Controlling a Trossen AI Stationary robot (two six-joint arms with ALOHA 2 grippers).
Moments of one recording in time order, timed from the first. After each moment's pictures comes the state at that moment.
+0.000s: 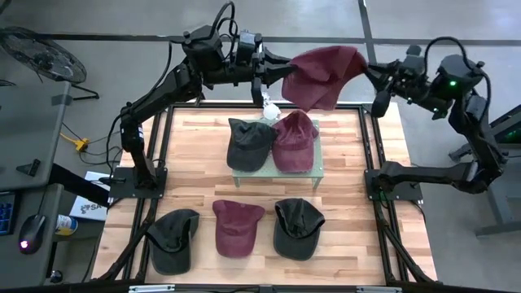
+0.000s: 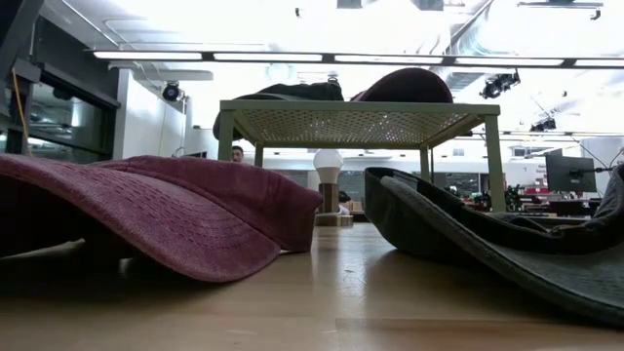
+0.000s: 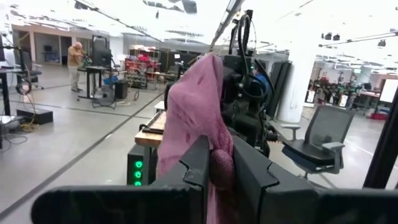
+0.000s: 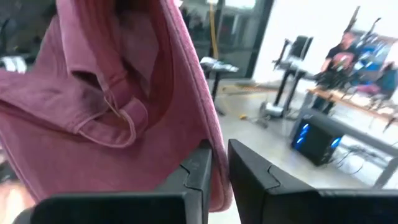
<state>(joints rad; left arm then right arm) 0.31 1.79 2.31 -0.29 0.28 -0.16 -0.60 0.93 1.61 -0.70 0.05 -0.15</state>
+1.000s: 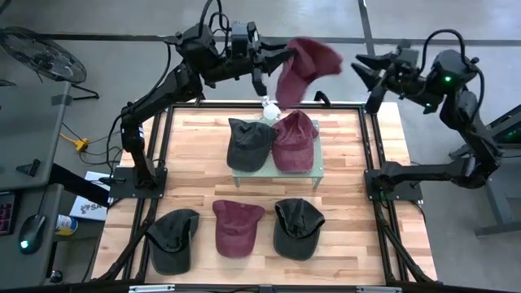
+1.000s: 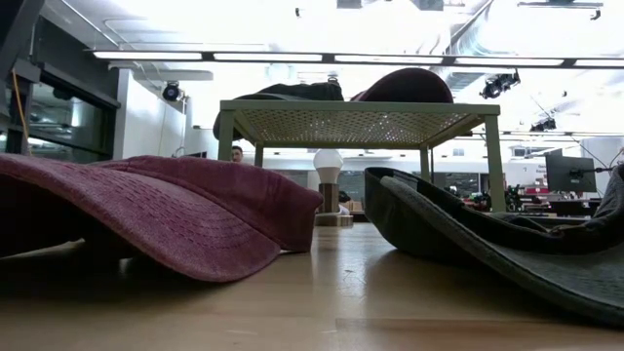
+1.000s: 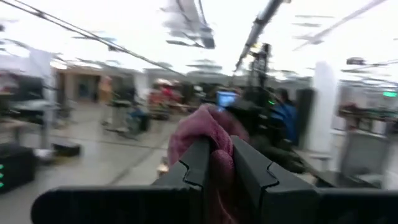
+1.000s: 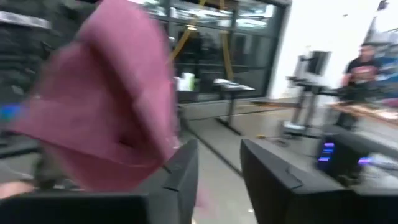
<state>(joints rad) 0.31 1.79 2.31 -0.16 0.16 -0.12 -0.55 0.99 1.61 -0.57 0.00 -0.09</state>
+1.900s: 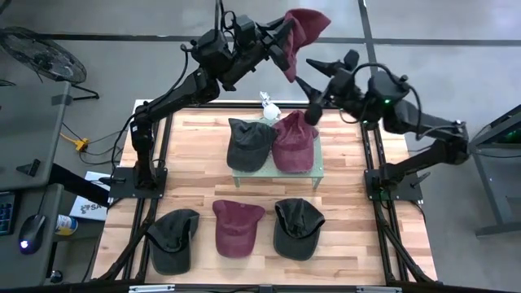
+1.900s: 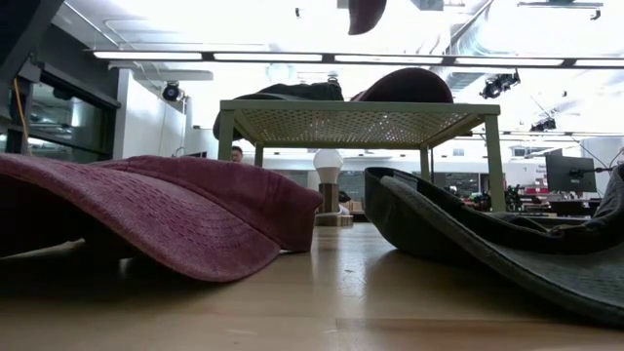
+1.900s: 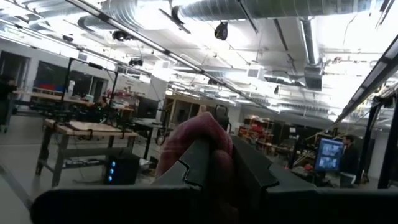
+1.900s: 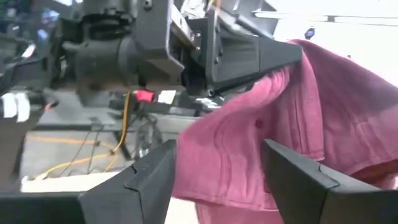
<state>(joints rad) 0.31 1.88 2.31 0.05 -0.31 -0.11 -0.10 1.29 1.61 -0.16 0.52 -0.36</state>
